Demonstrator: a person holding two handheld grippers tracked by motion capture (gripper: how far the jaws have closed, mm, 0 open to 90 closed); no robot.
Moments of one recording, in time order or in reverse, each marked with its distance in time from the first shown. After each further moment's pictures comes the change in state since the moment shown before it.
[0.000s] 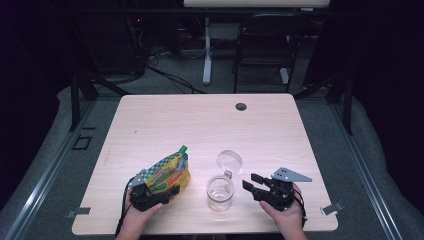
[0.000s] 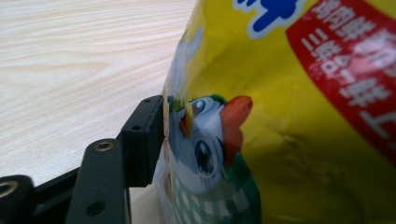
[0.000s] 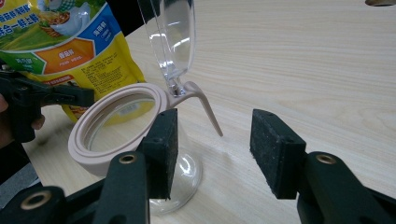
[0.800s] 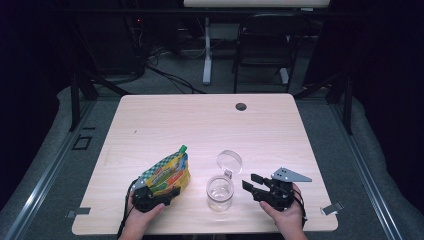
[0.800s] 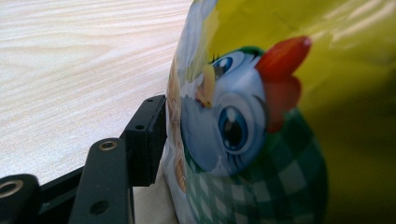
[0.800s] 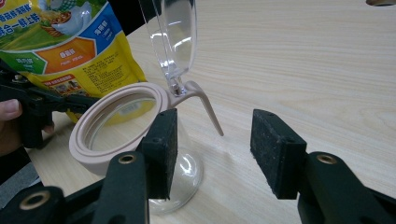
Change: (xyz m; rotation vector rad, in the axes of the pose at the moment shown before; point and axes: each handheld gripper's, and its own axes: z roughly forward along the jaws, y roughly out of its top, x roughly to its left) left arm 0.003 -0.012 0.009 0.013 0.028 0.001; right arm 0.001 0.000 0.000 -0.003 0.001 0.003
